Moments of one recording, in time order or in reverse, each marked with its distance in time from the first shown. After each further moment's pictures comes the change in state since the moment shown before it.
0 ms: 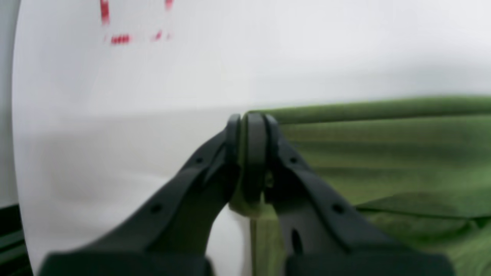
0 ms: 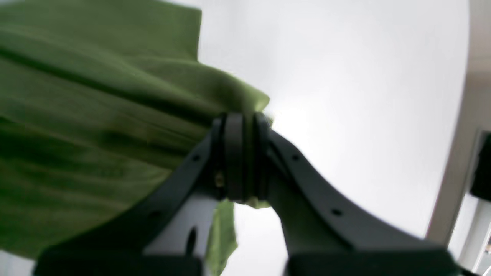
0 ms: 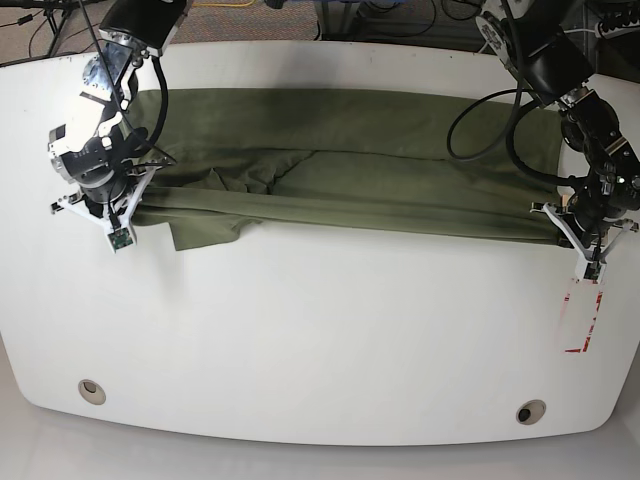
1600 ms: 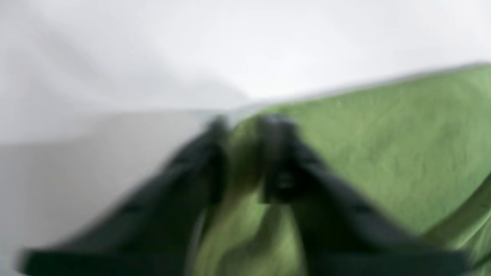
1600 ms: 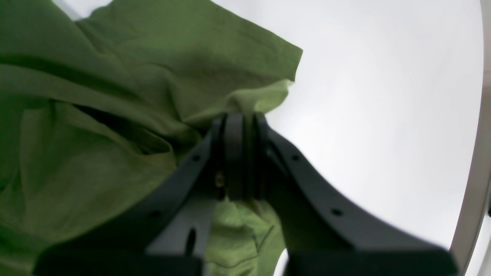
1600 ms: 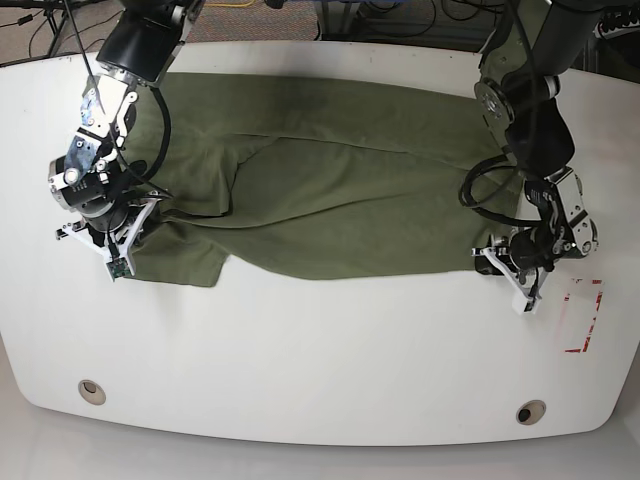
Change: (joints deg) left arm -18.5 1.9 2.8 -42.2 1.5 0.5 -12.1; right arm 8.0 1.0 0.0 -11.2 -1.4 -0.2 7.3
